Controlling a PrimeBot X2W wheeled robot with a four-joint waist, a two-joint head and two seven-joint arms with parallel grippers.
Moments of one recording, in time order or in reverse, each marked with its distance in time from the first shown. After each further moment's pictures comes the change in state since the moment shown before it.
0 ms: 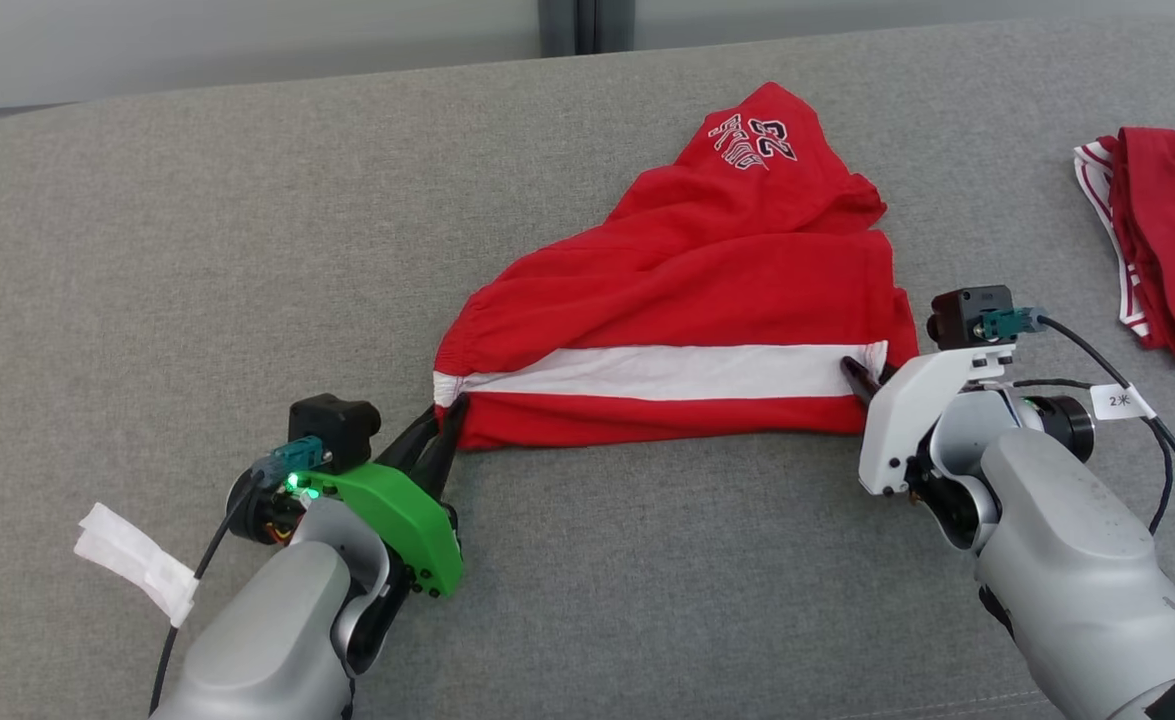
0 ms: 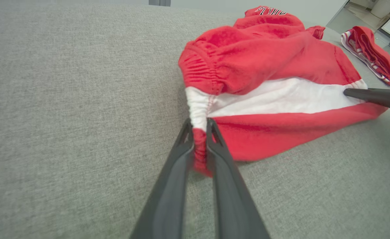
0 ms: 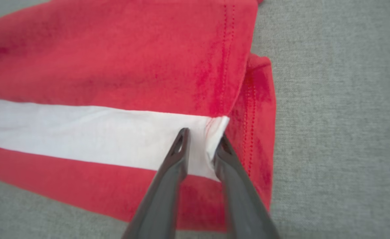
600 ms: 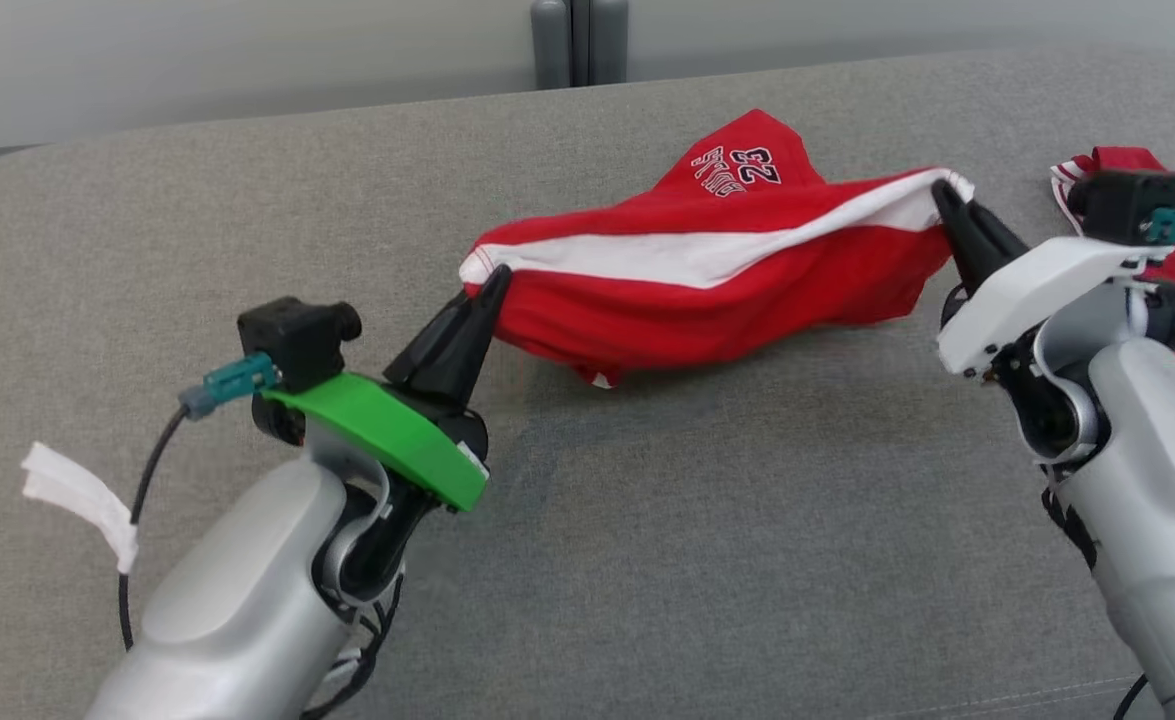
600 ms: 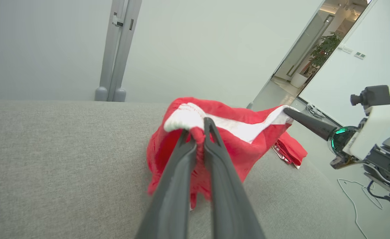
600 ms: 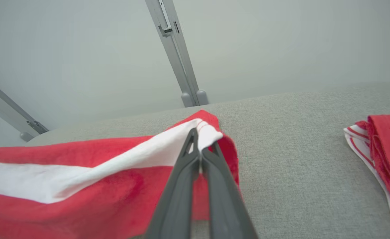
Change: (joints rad) left arm -0.036 0.073 -0.014 -0.371 -0.233 0.000 -0.015; right arm 0.010 -0.101 -0.103 -0.319 0.108 0.000 -0.111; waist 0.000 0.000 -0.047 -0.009
